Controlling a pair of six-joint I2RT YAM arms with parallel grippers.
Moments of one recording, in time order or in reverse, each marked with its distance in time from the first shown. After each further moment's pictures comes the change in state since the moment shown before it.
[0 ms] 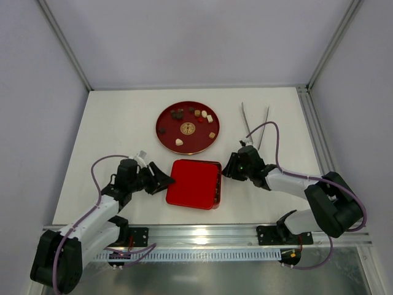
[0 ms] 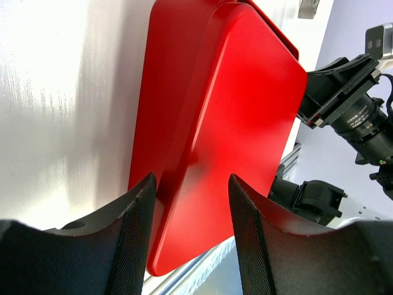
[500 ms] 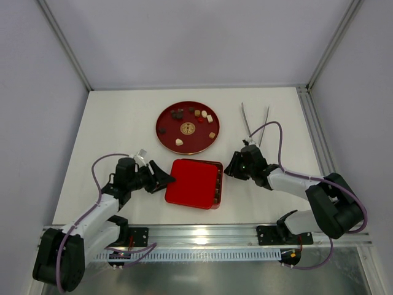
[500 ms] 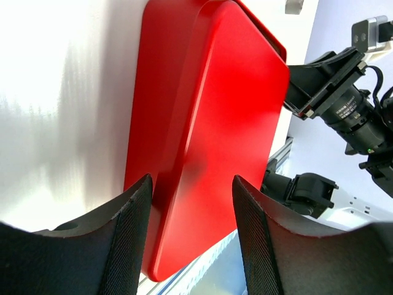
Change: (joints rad) left arm 0.035 0.029 0.000 0.050 0.077 0.017; right arm -0.037 -0.013 -0.009 -0.004 -0.001 -0.009
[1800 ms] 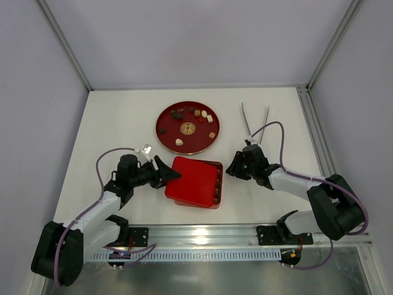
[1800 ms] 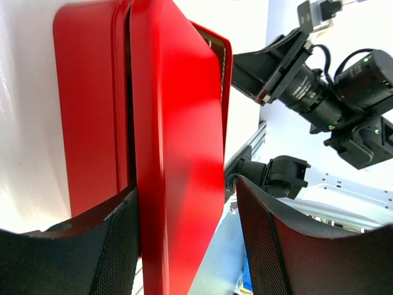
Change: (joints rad) left arm -0.063 0.054 0.026 0.161 0.056 -0.055; right arm -0.021 -0.013 0.001 -0.028 0.001 -0.004
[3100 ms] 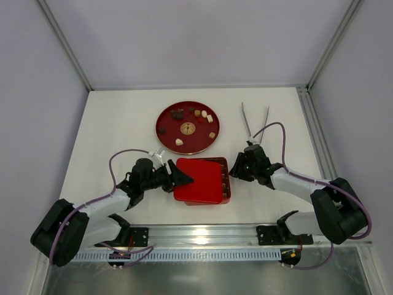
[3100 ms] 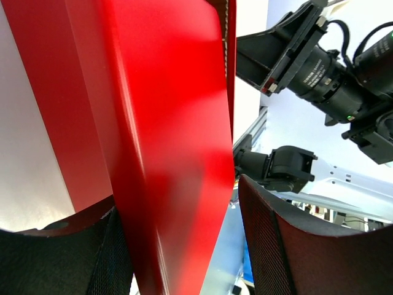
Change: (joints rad) left arm -0.225 0.169 -0.028 0.258 -0.144 -0.117; right arm -0.014 -0.039 0.011 -0.108 0.010 -0.019
